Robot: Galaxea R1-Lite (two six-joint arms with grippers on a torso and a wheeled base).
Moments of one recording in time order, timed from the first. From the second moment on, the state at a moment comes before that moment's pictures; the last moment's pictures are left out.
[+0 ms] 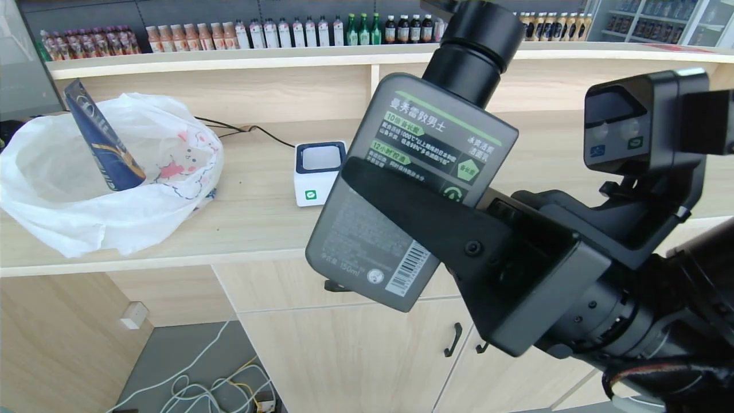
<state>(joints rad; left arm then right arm) 0.00 0.00 0.00 0.00 0.00 0.00 0.97 1.67 -0.71 -1.51 0.32 0.46</state>
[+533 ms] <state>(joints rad) 0.00 0.00 0.00 0.00 0.00 0.00 0.96 1.68 -0.70 -1.55 0.38 0.47</state>
